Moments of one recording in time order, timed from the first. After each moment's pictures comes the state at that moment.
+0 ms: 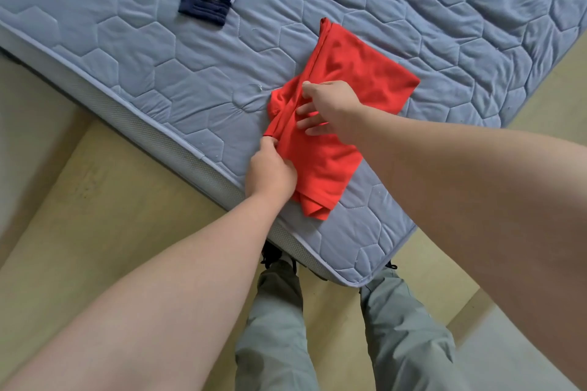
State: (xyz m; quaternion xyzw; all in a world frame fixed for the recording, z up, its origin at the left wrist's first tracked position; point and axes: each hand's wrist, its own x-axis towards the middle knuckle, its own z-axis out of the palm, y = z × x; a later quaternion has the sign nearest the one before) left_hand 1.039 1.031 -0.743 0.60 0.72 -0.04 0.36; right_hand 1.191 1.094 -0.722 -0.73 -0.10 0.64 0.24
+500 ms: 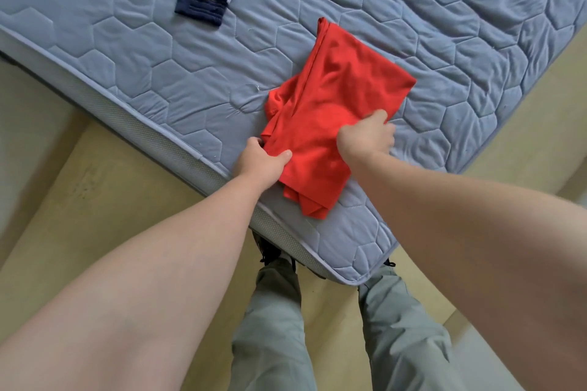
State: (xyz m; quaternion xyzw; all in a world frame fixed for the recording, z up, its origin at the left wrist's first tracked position) left_hand 1.024 1.058 -0.761 0.51 0.73 -0.11 0.45; right_hand 1.204 1.031 -0.748 -0.93 -0.08 0.35 0.09
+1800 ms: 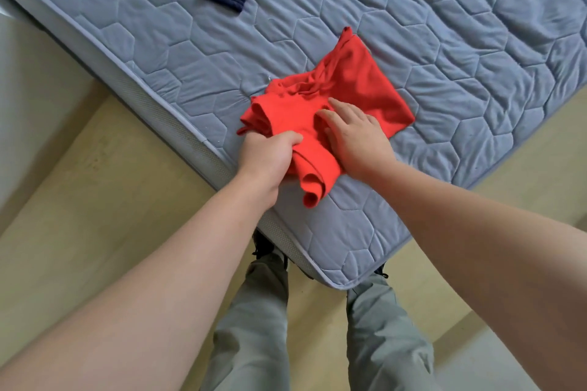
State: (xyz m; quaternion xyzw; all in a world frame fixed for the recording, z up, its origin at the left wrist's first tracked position) left_hand 1.064 1.038 -0.677 0.23 0.76 0.18 0.58; right_hand 1.226 1.008 -0.761 -0.67 -0.69 0.25 0.05
